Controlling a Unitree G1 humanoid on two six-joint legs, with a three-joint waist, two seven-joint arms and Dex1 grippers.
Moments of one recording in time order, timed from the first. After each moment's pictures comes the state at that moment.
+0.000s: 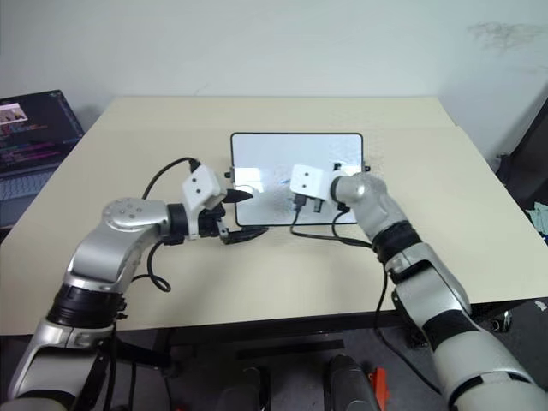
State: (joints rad) left arm -0.59 0.68 -0.12 -0.04 -0.24 0.50 -0.97; right arm -1.11 -0.24 0.41 0.81 -0.41 0.01 0.64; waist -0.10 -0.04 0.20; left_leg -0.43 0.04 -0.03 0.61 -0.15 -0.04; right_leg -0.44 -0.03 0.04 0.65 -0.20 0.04
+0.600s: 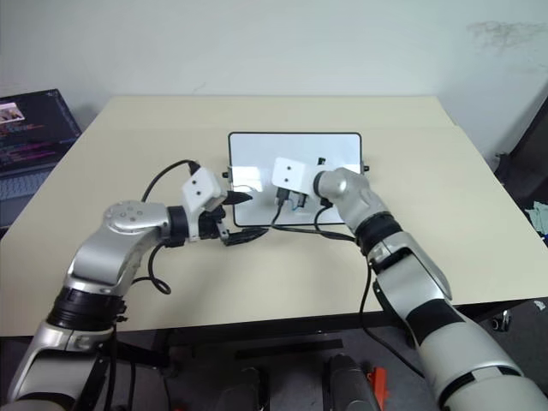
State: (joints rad) left arm -0.58 0.68 -0.12 -0.04 -0.24 0.50 -0.95; right arm -1.20 -0.18 0.42 0.97 -0.41 -0.05 0.57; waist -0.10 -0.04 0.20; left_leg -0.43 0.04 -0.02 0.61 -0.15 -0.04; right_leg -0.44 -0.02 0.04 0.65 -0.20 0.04
